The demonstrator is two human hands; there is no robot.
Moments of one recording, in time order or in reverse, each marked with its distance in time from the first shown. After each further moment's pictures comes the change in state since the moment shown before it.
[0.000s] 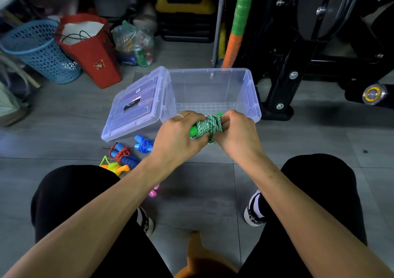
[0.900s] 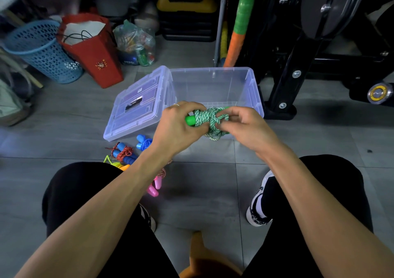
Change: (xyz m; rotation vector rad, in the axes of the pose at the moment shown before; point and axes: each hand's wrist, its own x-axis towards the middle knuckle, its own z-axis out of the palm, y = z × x) left_hand 0.018 -0.003 -0.006 -0.136 0.024 -0.106; right_hand 0.010 0.000 -0.022 0.387 -0.244 0.073
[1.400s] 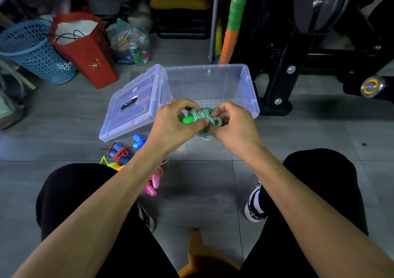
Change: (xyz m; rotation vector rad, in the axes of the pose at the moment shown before) left_hand -0.001 0.007 -0.006 -0.060 -0.064 -0.136; right_hand -0.006 0.006 0.017 -0.183 0.196 -0.183
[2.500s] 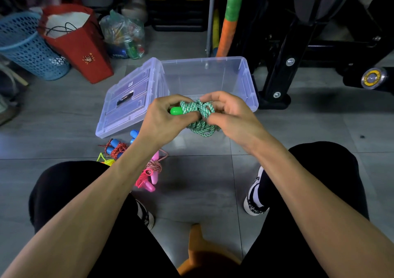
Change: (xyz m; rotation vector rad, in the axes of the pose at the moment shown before) left_hand 0.002 -0.002 -0.010 -0.234 -0.077 -0.183; right_hand 0.003 -0.008 -0.005 0.378 -0.243 0.045
